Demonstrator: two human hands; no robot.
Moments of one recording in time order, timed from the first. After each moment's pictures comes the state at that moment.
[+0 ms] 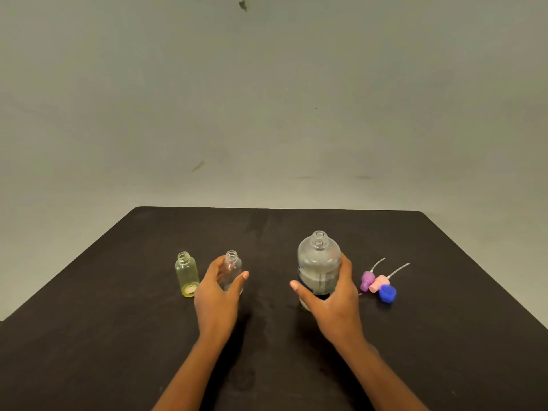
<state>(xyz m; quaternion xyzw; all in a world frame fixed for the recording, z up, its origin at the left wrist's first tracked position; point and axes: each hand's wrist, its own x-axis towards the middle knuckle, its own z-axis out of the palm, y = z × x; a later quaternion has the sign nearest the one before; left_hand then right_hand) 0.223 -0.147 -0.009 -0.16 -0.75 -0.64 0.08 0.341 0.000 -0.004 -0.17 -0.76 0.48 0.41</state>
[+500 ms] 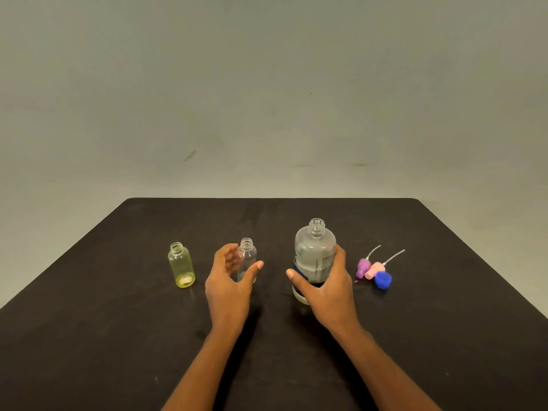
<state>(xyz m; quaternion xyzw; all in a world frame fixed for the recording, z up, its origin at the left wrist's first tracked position) 0.240 -0.128 -0.009 -0.19 -0.71 -0.67 0.09 0.337 0.006 -0.011 -0.18 -0.77 0.48 0.39</state>
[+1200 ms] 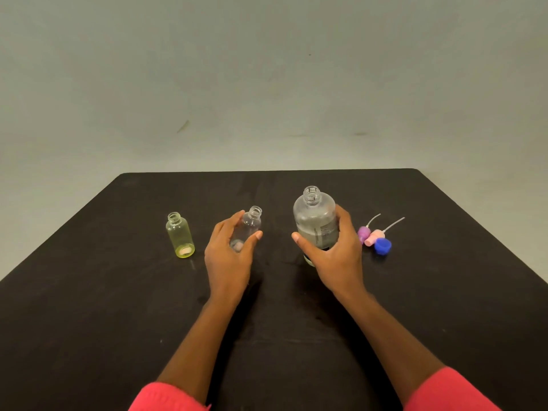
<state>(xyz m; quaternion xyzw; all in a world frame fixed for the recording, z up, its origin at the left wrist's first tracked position) 0.243 -0.134 -0.009 -0.24 -0.73 -0.63 0.11 0.342 0.005 -0.006 -0.19 -0.76 0.43 0.46</state>
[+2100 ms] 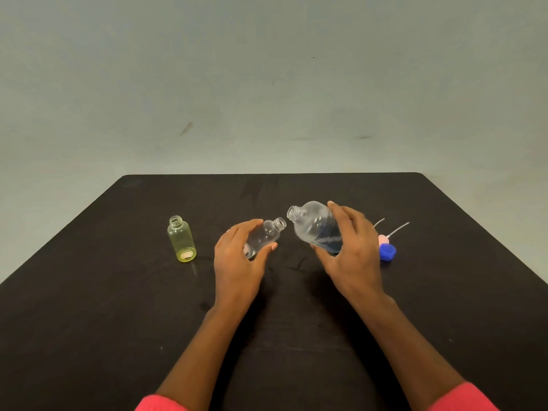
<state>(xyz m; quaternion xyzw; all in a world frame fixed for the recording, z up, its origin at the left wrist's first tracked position) 0.246 -0.131 -0.011 -0.31 -0.75 -0.57 0.15 0.347 0.029 -0.009 -0.15 -0.85 0.13 0.49</state>
